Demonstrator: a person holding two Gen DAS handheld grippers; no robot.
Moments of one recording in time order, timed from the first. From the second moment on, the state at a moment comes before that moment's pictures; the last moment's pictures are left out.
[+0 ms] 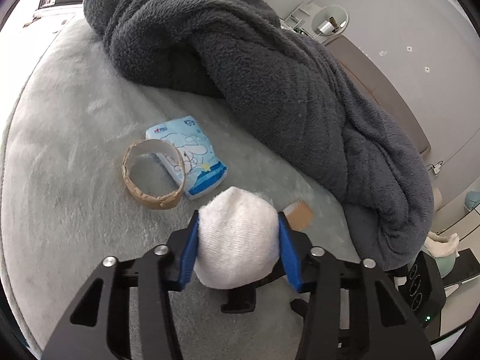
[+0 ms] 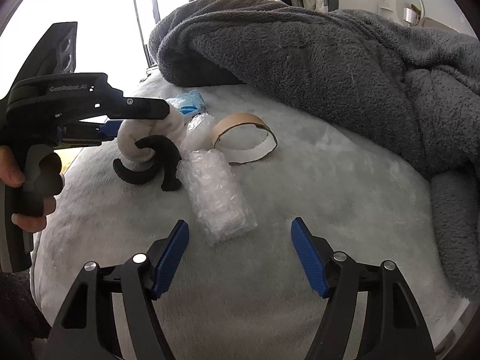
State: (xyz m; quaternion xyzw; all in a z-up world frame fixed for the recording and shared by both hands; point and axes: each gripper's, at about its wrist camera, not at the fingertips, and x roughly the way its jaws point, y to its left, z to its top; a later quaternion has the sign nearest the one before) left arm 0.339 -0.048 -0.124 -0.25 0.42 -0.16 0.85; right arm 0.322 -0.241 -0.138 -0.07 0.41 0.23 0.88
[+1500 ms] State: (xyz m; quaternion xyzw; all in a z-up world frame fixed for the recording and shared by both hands) left arm 0.298 0.030 -0.074 -0.07 0.35 -0.14 0.92; right arm 0.356 -0.221 -0.081 0.05 0.39 0.09 0.92
